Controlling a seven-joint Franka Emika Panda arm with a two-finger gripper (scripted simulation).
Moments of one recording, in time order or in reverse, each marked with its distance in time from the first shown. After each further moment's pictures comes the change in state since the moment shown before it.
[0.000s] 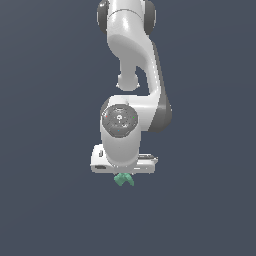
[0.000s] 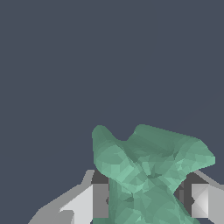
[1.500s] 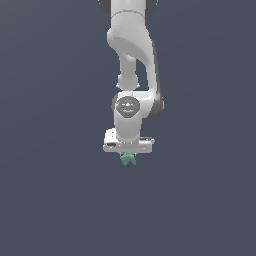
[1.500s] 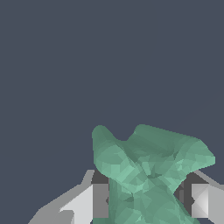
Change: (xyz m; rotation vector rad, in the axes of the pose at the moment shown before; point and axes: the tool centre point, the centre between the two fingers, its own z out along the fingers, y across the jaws) arm -0.109 -0.013 0.065 0.000 0.000 0.000
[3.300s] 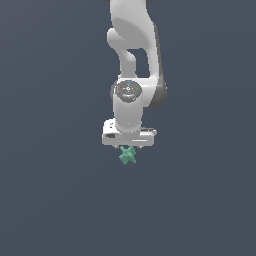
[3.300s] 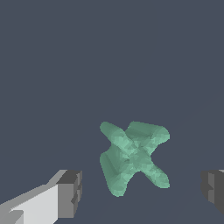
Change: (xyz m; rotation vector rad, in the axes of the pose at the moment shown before) arm -0.005 -0.001 -0.048 0.000 0.000 -0.002
